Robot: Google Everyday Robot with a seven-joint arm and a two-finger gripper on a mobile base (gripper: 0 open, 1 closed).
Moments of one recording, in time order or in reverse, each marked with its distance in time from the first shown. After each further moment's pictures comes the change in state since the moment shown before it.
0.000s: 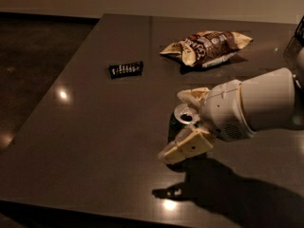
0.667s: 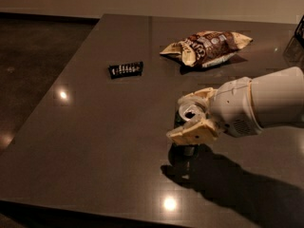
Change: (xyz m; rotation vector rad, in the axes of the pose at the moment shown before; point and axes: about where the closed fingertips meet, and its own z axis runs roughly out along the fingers) arm 0.008 -0.019 -0.009 0.038 -0.023 0.018
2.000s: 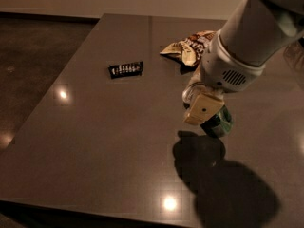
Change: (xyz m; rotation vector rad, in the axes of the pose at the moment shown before) arm -0.012 -0.023 -0.028 -0.081 0.522 -0.135
